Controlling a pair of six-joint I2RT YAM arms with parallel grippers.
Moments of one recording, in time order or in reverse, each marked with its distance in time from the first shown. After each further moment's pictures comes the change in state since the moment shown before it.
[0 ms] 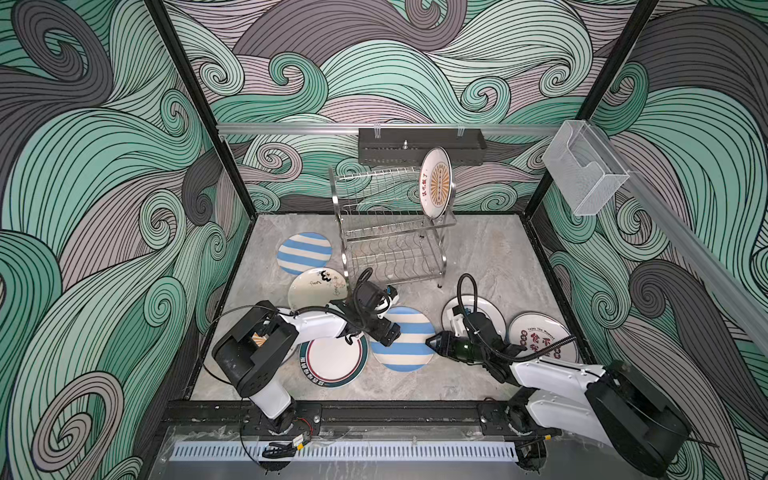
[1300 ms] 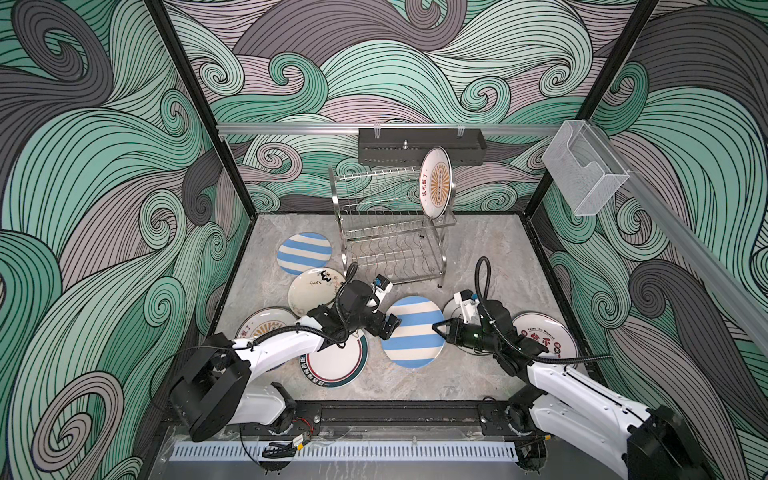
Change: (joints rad) left arm 0.002 -0.341 -0.083 0.038 -0.107 -0.078; right arm -0.100 -0.237 0.217 -0.358 -0.068 -0.186
